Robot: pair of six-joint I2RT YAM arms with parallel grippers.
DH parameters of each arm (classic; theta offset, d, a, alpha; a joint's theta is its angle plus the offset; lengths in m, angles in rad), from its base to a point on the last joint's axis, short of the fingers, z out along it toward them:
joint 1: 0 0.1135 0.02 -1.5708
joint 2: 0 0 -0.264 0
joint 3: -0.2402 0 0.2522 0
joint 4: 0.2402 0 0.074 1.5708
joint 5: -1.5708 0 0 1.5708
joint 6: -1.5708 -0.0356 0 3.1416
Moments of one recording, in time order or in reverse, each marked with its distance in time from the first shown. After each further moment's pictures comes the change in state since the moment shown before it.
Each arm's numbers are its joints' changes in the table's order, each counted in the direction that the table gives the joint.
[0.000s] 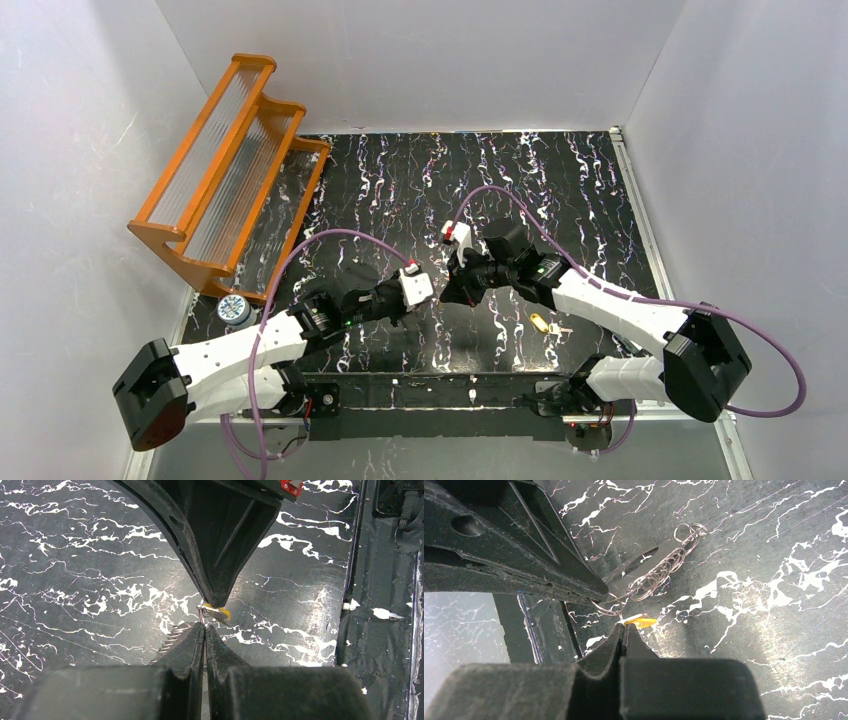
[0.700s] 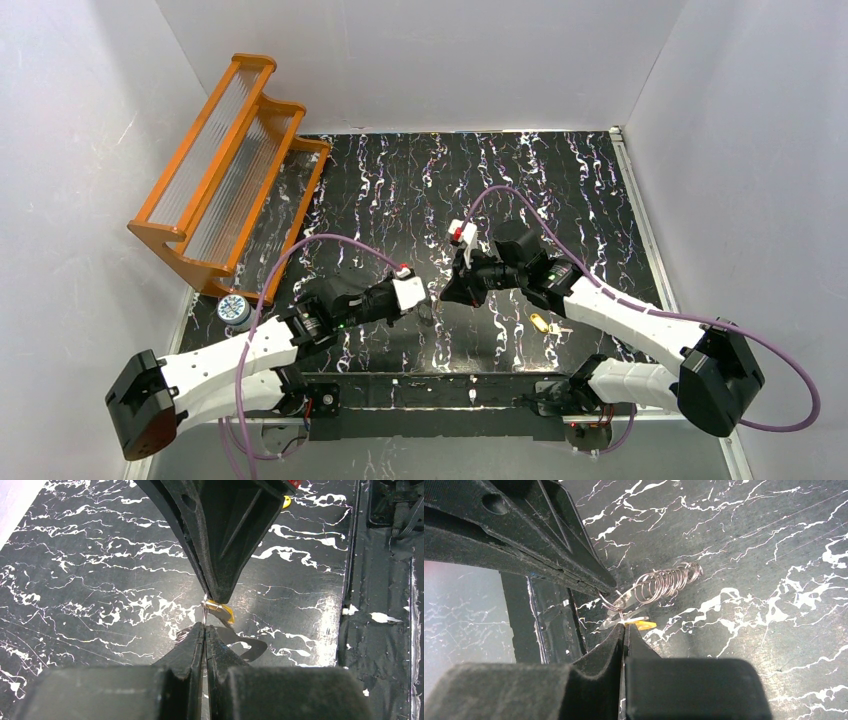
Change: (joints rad) left arm 0.000 -0.080 0.018 -0.006 -0.002 -0.028; right arm 0.000 -0.090 0.034 -0.048 0.037 0.000
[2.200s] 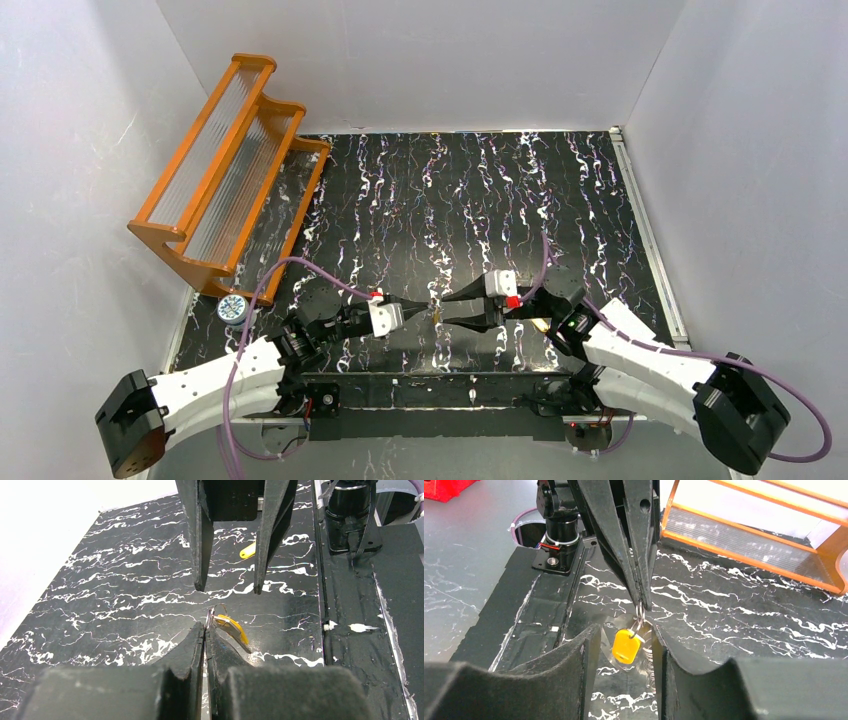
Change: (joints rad) left arm 0.000 -0.169 0.206 -0.283 -0.146 -0.043; right arm -0.002 -0.238 0.443 -0.801 0.283 0.224
